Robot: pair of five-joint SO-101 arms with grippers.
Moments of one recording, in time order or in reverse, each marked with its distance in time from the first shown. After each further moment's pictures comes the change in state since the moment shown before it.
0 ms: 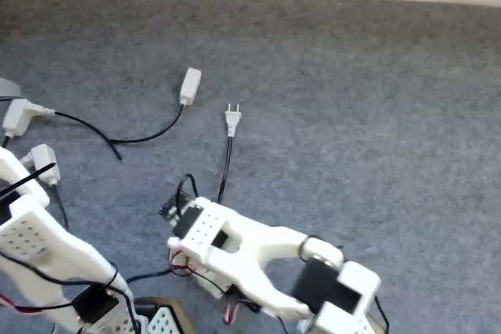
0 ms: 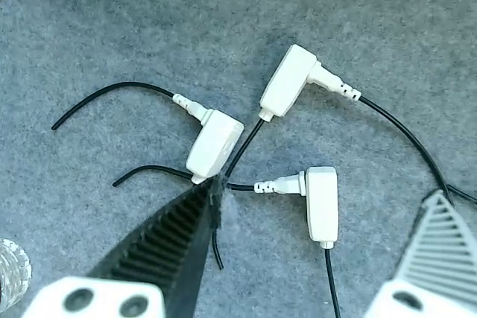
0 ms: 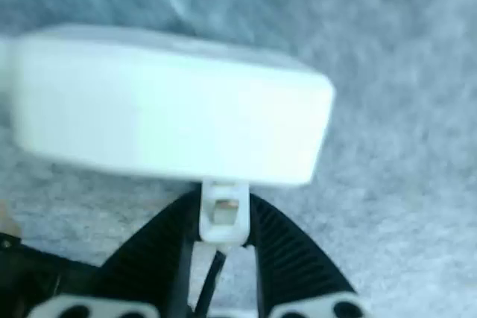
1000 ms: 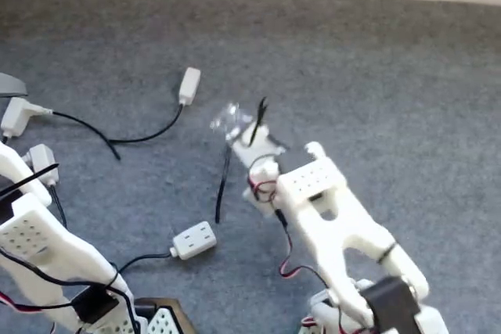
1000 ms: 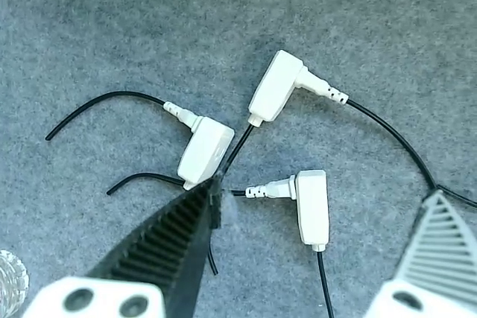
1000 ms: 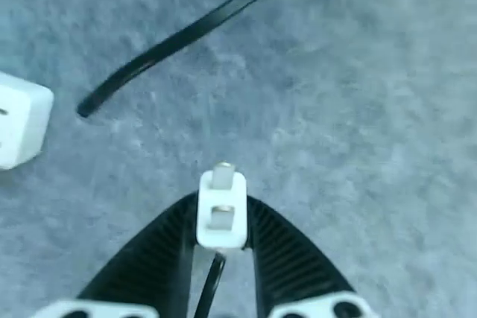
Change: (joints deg) left arm 1.8 0.0 0.0 0.0 0.0; right arm 33.1 -27.7 8.2 -19.4 37.0
